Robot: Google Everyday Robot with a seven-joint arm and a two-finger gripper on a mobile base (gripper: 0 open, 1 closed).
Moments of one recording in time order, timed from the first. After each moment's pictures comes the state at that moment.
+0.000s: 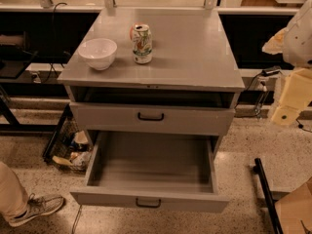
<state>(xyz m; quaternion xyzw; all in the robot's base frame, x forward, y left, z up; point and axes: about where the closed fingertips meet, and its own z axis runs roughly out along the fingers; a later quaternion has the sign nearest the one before) 0.438 -0.216 0.977 -0.60 0.78 -0.04 0.16</state>
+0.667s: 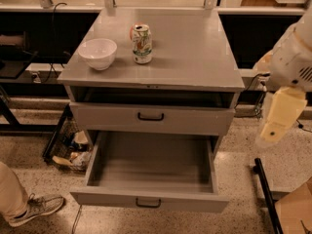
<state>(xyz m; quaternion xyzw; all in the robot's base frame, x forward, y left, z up) 0.429 -0.207 0.943 -0.60 0.79 0.00 0.14</state>
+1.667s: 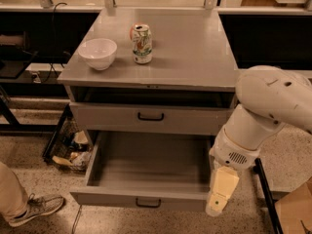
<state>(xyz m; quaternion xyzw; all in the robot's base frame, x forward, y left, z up) 0.373 -0.141 0.739 -0.58 0.80 0.16 0.02</state>
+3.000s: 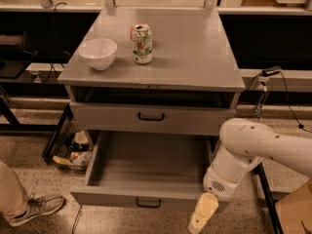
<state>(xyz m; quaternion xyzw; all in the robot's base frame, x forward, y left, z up) 0.355 -0.140 0.592 -0.45 0.86 0.23 -0.06</state>
